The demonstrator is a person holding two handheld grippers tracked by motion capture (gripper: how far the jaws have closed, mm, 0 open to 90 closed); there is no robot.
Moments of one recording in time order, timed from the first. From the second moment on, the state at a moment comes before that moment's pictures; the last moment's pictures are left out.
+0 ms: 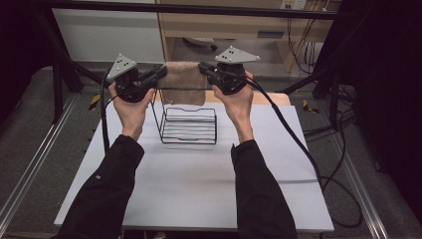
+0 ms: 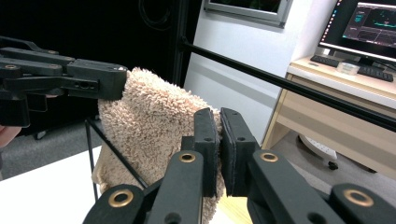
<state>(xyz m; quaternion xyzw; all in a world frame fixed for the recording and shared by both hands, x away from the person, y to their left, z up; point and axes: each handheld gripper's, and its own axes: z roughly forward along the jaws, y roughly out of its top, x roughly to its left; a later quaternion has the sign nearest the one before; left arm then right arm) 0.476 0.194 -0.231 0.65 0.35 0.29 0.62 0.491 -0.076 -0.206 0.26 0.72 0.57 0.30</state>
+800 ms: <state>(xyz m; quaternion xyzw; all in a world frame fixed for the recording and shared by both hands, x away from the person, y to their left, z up) 0.447 0.200 -0.236 0.68 0.34 0.27 0.58 0.459 -0.076 -0.217 0.26 0.74 0.56 0.27</state>
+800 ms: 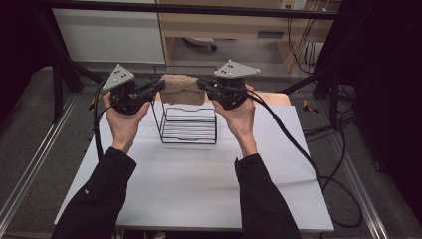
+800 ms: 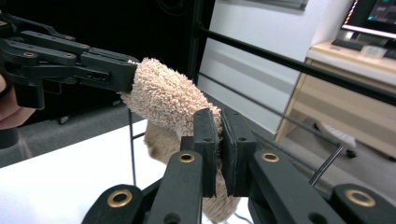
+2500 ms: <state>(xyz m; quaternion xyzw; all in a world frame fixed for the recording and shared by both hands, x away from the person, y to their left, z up) 0.454 0.196 -0.238 0.76 0.34 0.20 0.51 0.452 -0.078 -0.252 0.24 0.78 0.52 0.23</state>
